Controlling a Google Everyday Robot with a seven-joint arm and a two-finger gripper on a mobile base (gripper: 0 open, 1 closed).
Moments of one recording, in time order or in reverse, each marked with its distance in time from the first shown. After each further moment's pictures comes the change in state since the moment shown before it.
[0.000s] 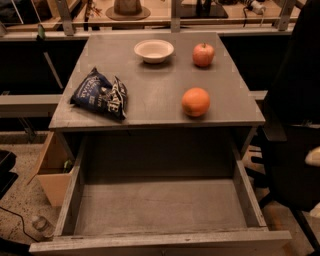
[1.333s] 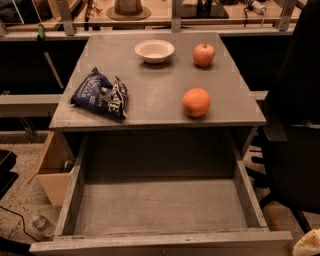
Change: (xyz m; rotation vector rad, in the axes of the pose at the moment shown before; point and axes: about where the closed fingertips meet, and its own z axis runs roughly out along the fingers) arm 0.043 0.118 0.098 -0.130 0.036 -0.040
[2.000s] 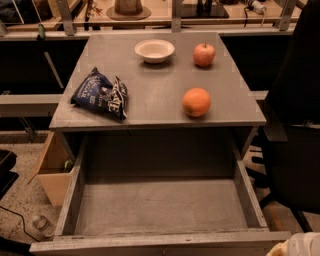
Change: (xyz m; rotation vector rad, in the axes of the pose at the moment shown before) arm -0.023 0.022 0.062 -0.068 -0.073 -0.019
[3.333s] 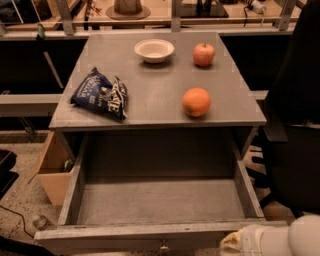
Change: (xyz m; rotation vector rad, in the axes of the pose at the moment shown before) arm -0.065 -0.032 0.079 0.131 -0.159 -0.248
